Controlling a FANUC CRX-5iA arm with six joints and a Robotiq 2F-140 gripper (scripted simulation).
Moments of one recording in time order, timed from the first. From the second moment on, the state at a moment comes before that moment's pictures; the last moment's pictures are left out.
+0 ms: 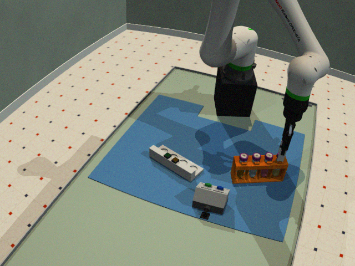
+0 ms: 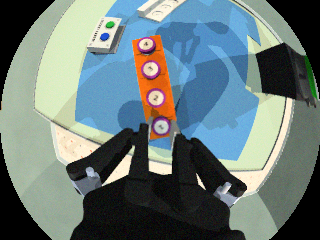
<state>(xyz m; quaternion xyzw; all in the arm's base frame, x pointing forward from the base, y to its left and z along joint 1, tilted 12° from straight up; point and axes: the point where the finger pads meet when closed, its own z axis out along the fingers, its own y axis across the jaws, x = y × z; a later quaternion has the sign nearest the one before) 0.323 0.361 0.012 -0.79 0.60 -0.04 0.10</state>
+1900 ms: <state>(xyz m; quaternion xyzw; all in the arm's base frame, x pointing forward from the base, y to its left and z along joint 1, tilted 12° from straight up) 0.323 0.361 0.013 -0.81 0.58 -0.02 0.09</state>
